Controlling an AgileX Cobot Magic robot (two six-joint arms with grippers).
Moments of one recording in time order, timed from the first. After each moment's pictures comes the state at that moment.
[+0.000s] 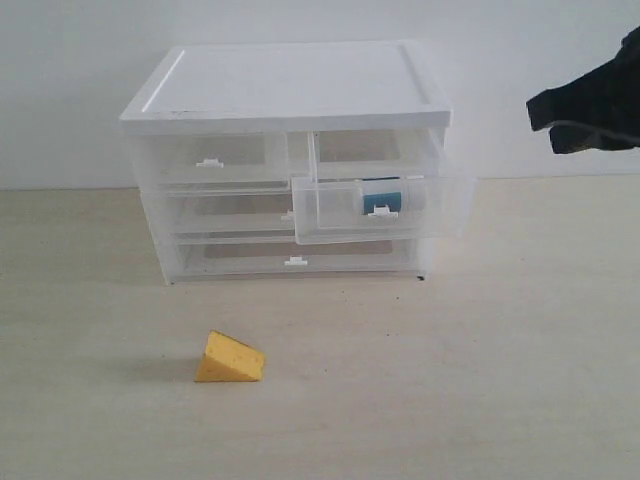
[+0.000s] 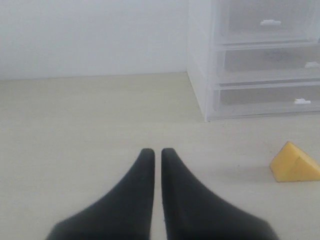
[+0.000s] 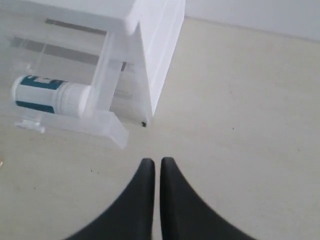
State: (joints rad) left arm -0.02 0.00 0.00 -0.02 0.29 0.04; right arm 0.17 1.31 -1.09 0.28 0.63 -0.30
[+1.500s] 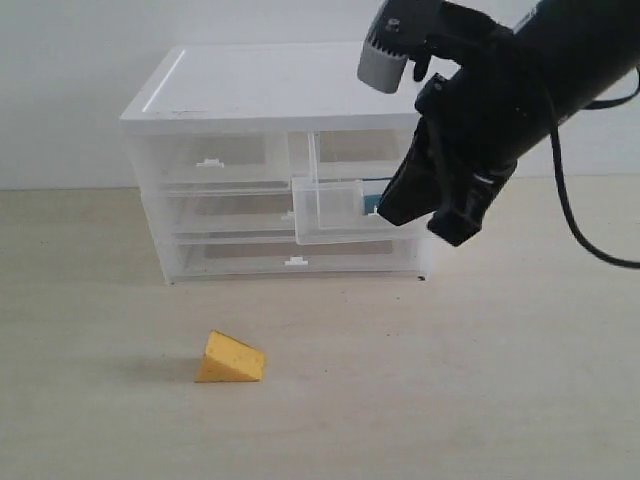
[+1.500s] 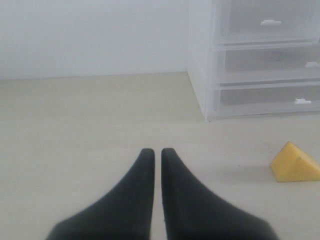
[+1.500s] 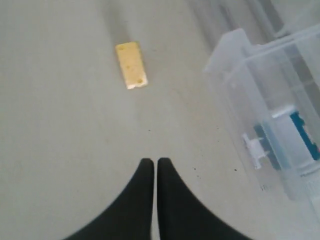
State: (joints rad) left arm -0.02 0.00 0.00 -0.02 0.29 0.04; right arm 0.45 1.51 -1.35 0.47 1.01 -1.07
